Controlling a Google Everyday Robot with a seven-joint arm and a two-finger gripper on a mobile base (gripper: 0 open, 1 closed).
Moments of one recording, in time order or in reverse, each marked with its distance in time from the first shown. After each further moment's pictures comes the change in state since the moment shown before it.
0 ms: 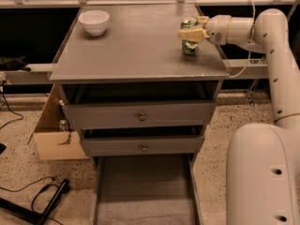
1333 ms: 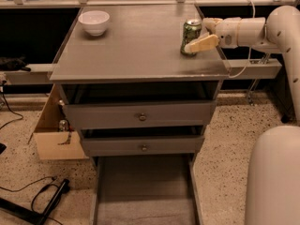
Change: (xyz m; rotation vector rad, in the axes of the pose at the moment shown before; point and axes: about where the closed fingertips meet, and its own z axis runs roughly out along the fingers) arm 0.011 0.012 -0.036 0.031 0.122 0.030
